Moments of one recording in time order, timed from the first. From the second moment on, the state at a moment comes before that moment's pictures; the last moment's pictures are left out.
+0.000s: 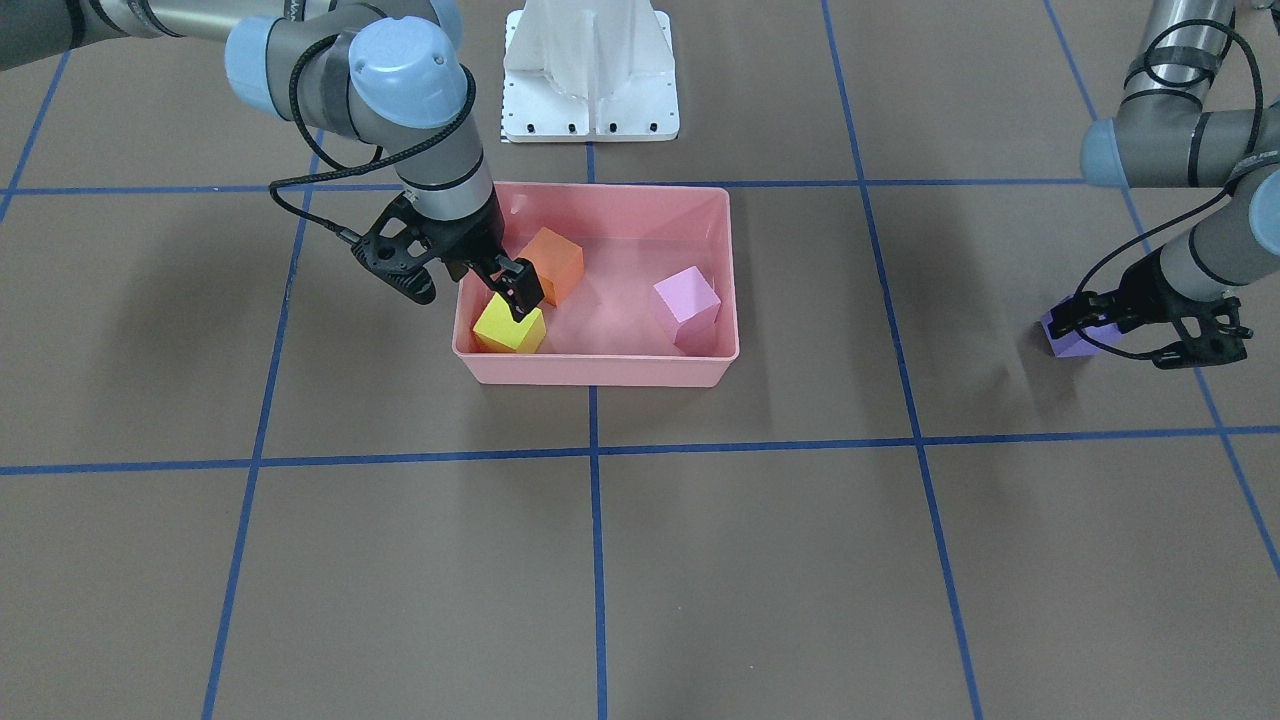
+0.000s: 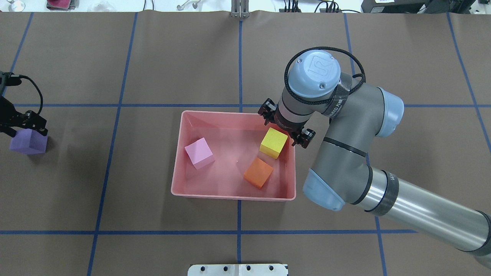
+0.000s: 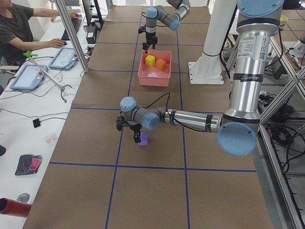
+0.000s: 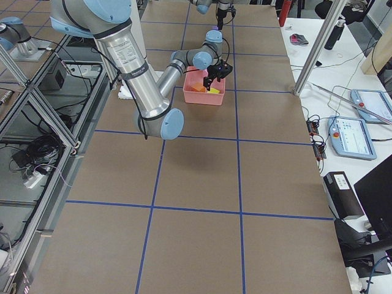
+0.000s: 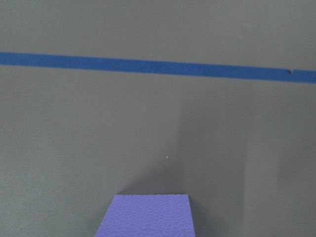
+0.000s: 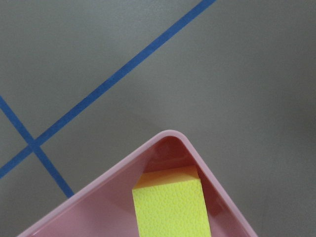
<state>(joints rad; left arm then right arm) -1.07 -1.64 -1.55 -1.88 -2.31 -0.66 0.60 -0.93 1.75 -1.64 1.94 1.83</state>
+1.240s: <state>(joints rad) -1.05 -1.59 -1.59 -1.88 -2.30 -0.65 0.67 -0.99 1.77 -1.64 1.96 1.74</state>
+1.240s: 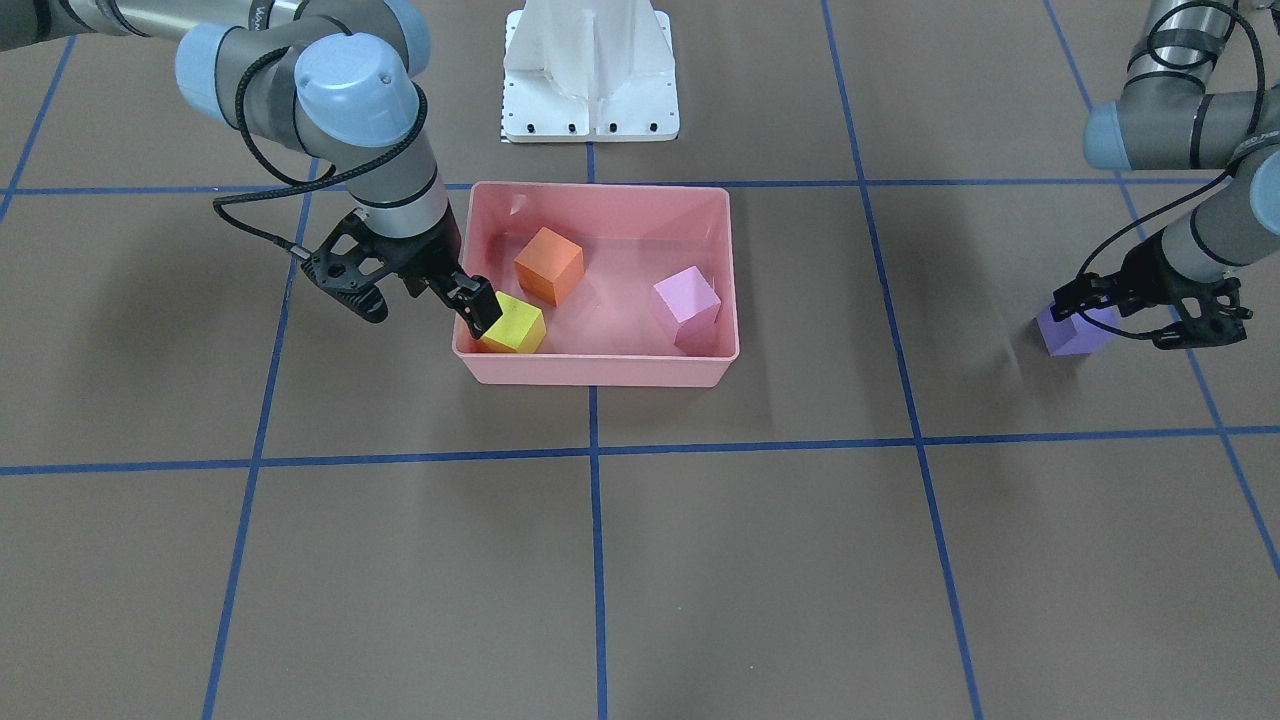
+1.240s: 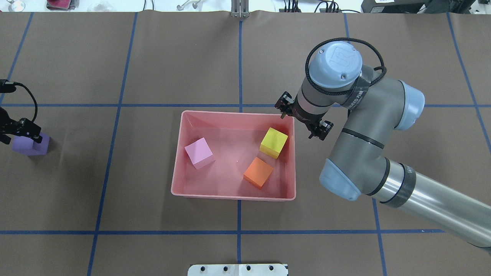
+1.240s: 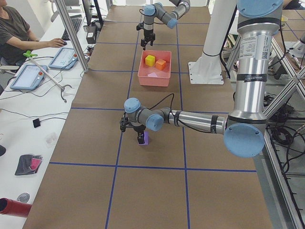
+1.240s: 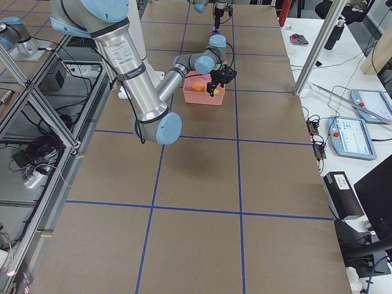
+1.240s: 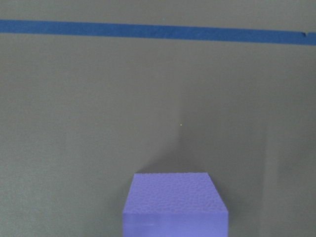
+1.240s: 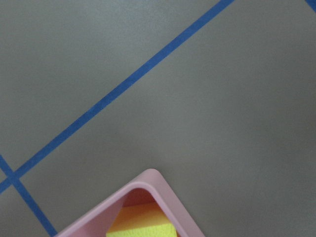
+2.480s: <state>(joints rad) -0.96 -1.80 -1.81 -1.74 -2.40 -0.98 0.88 -1.23 1.87 -1.63 2.07 1.37</state>
